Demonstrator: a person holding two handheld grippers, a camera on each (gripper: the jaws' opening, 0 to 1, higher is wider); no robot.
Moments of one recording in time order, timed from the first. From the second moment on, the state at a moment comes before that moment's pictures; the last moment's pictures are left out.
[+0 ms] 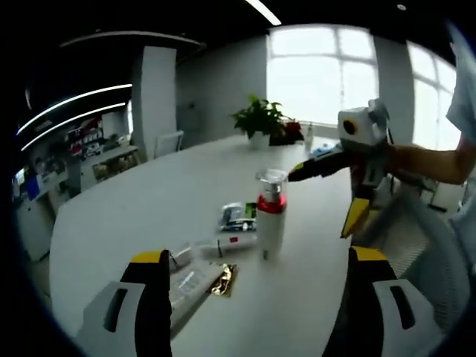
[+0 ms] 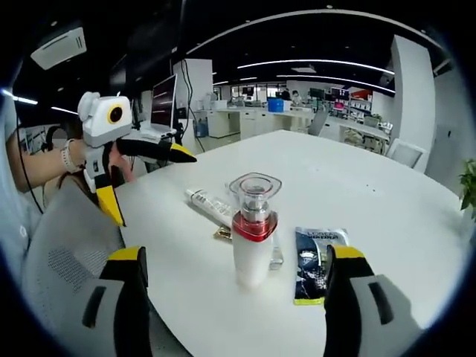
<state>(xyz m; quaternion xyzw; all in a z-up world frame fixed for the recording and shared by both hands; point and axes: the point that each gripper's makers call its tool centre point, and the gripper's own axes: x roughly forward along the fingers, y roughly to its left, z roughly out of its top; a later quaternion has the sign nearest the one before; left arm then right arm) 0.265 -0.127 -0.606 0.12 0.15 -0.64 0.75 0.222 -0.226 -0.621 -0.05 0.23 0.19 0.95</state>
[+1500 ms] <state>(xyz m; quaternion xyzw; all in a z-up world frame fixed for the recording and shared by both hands) 0.289 -0.095 -0.636 0.22 0.17 -0.59 0.76 0.214 -0.228 -0.624 -0.08 0.25 0.15 0.95</state>
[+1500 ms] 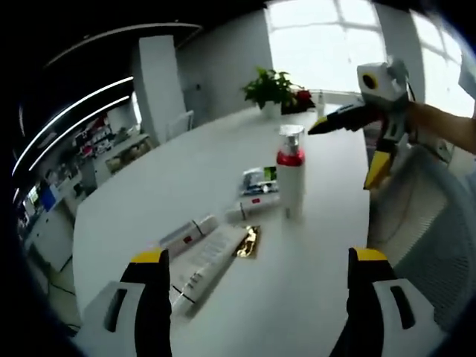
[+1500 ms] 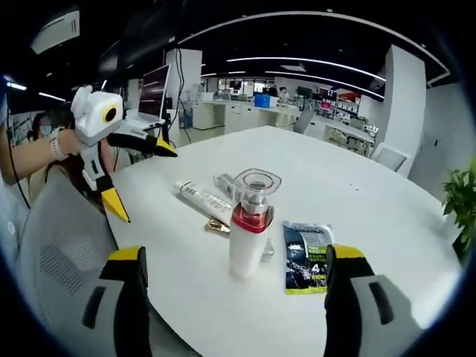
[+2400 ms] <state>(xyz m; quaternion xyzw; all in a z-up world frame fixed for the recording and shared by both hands) 0.344 -0.106 -0.700 0.35 0.22 -0.61 0.68 0.215 -0.239 -0.638 -0.07 0.27 0.13 0.95</state>
